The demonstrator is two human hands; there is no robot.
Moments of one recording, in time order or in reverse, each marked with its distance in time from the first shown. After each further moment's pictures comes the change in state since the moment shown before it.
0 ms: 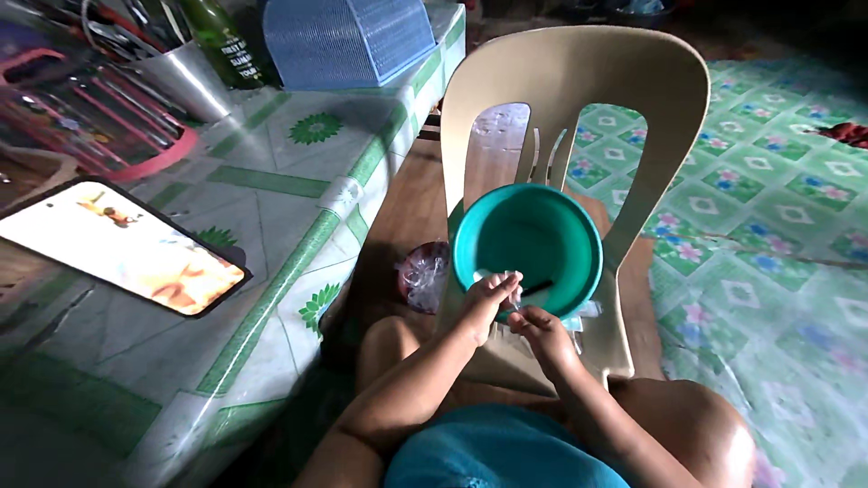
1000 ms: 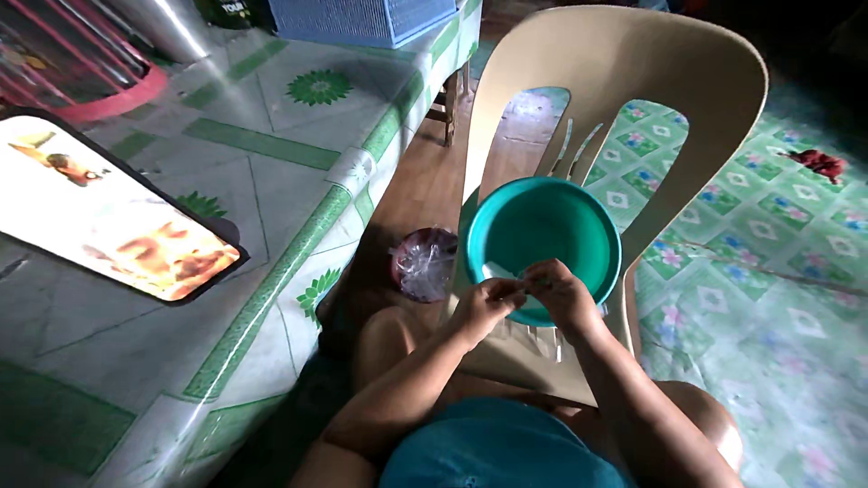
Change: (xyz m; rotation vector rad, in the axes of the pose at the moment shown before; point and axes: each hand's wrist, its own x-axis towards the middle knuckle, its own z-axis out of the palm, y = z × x) left_hand -0.020 0.001 -0.039 0.248 -0.061 0.176; right_hand 0.040 -0.062 0.001 -0.353 -0.043 -0.146
